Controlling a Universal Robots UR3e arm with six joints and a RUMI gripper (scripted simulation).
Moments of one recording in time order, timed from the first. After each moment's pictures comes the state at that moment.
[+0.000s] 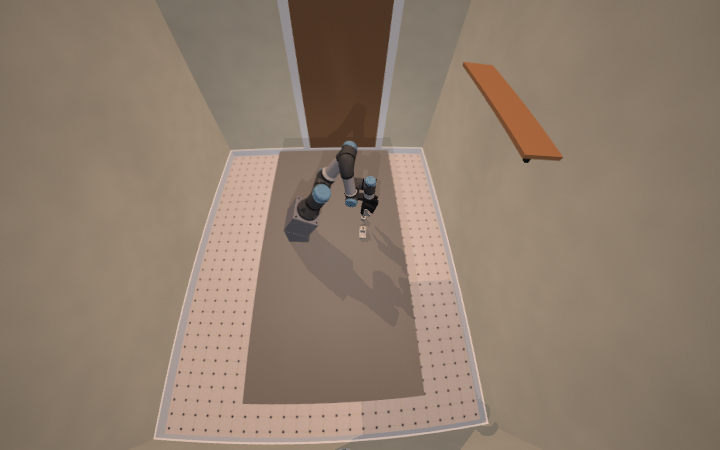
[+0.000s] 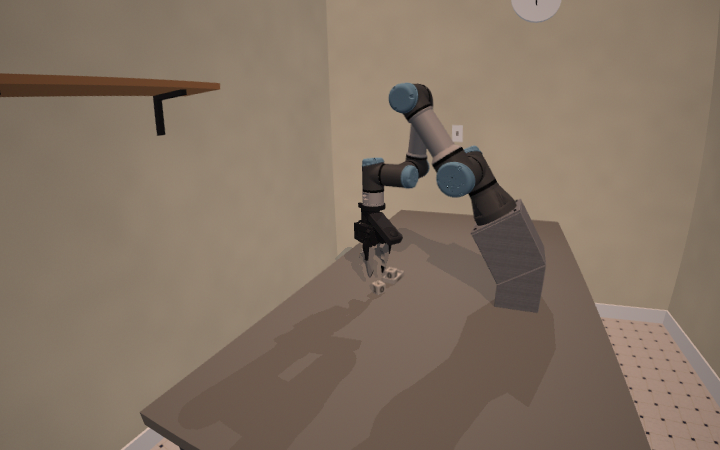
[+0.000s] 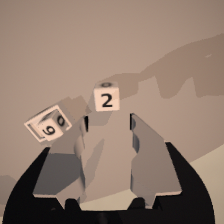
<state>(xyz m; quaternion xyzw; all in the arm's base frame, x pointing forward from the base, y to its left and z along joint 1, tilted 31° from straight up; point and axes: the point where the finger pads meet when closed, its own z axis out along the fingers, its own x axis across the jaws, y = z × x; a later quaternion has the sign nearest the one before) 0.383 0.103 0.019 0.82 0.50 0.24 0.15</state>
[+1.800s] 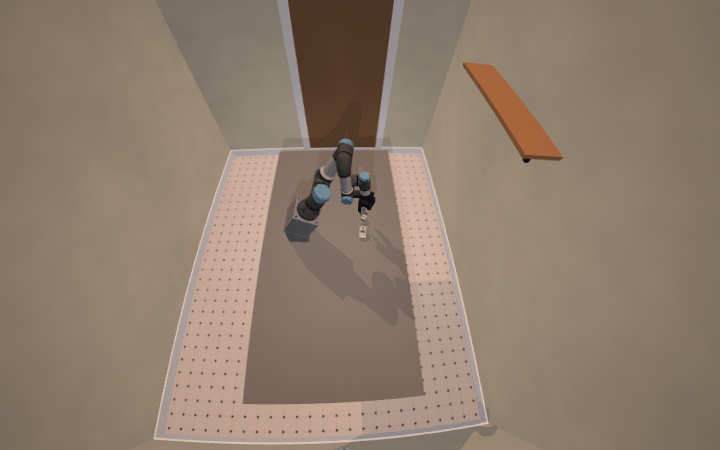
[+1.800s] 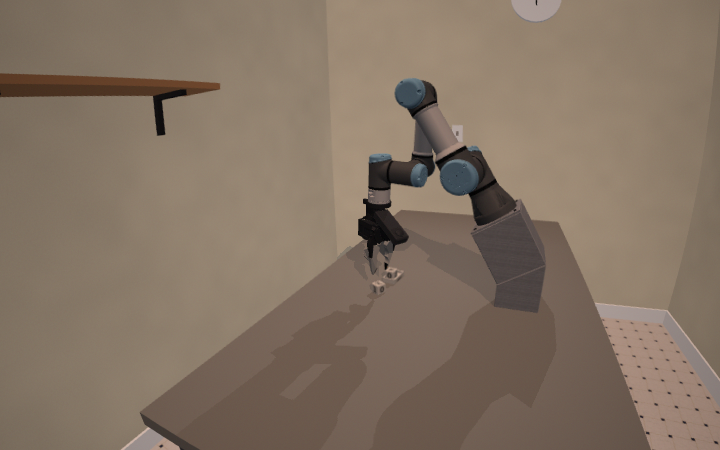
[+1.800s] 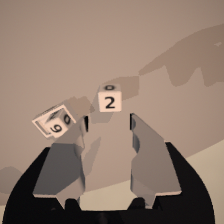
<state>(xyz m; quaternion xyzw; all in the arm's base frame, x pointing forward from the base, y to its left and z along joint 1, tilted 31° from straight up) 0.365 0.107 0.023 0.81 0.49 0.24 0.18</state>
